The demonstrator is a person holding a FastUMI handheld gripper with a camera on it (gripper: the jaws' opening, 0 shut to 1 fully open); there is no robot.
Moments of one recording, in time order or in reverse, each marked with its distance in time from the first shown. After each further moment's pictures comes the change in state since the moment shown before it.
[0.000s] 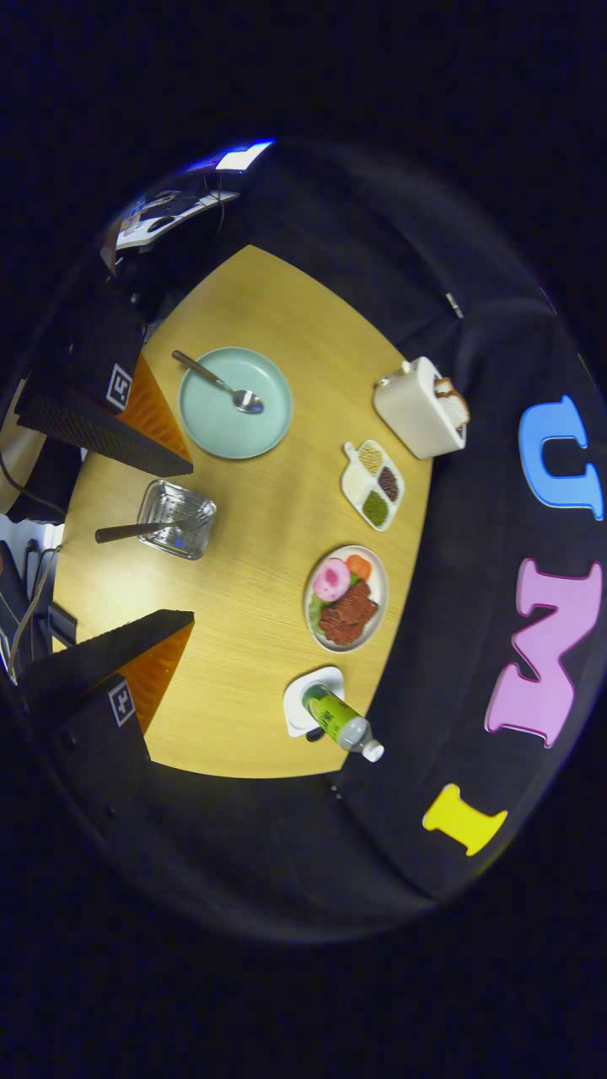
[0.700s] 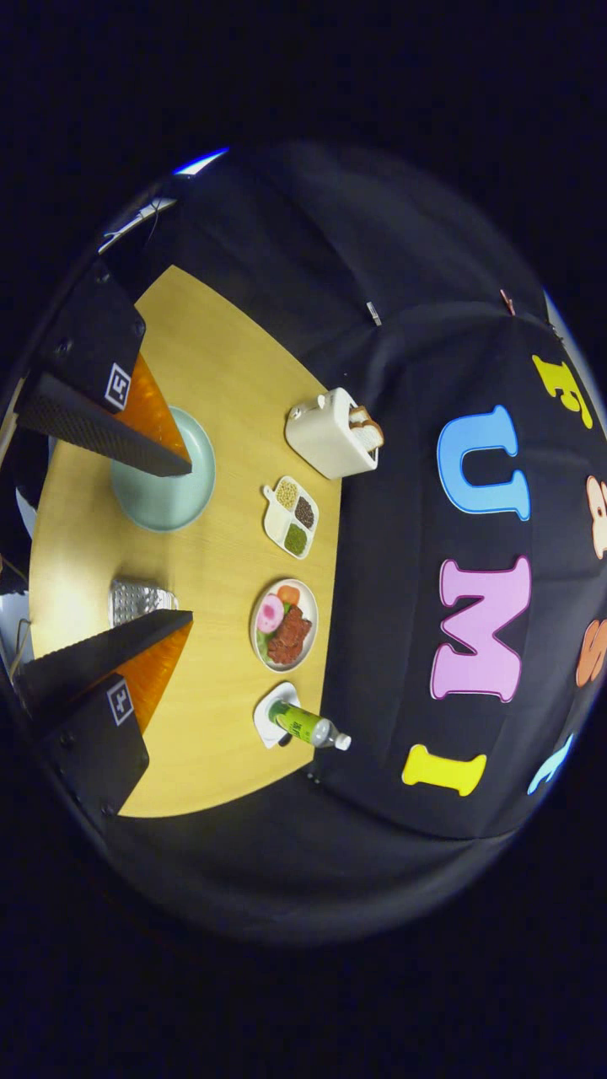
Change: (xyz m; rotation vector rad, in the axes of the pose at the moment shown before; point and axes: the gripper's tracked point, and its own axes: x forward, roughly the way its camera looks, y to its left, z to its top) arm 0.007 0.115 -0.017 0.155 -0.273 -0.002
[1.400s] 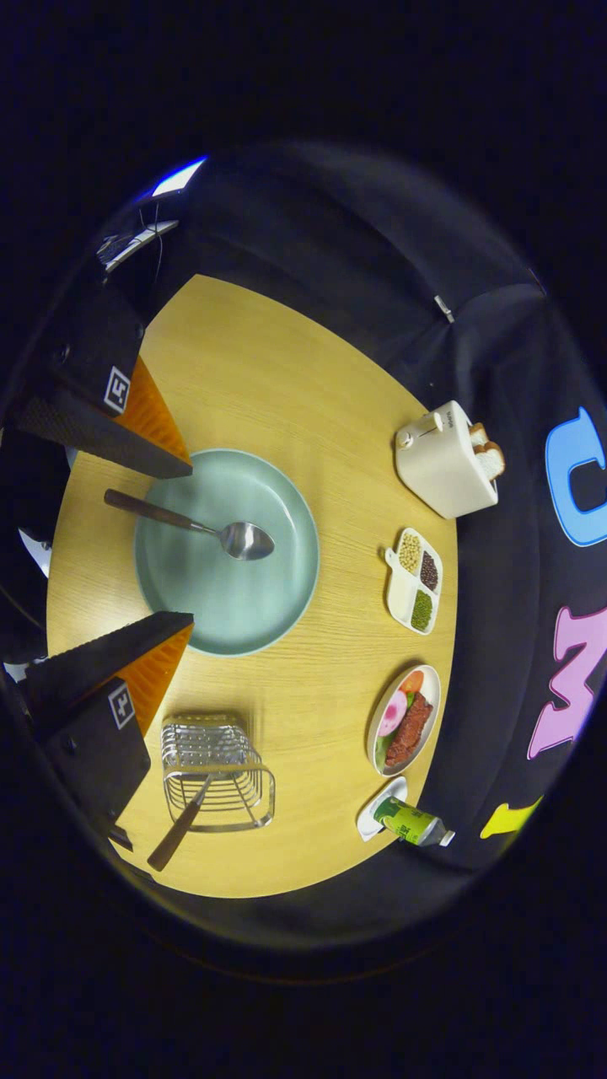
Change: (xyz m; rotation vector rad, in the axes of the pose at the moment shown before) arm 0.104 0.098 -0.119 0.037 0.368 0.065
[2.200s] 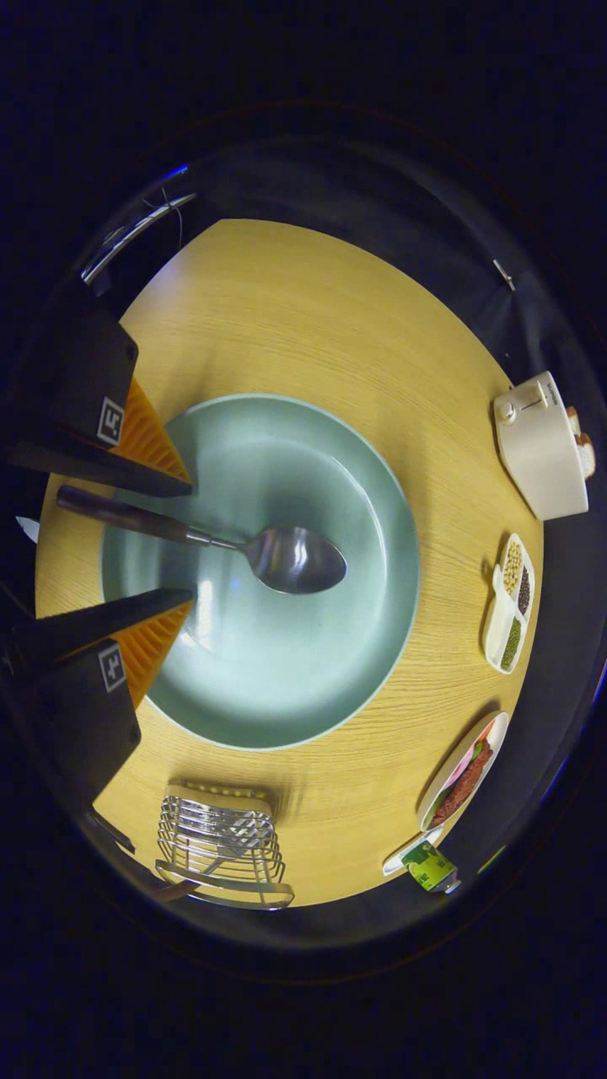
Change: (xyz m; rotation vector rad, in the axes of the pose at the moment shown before) arm 0.083 0.007 -0.049 -0.025 0.264 -0.095
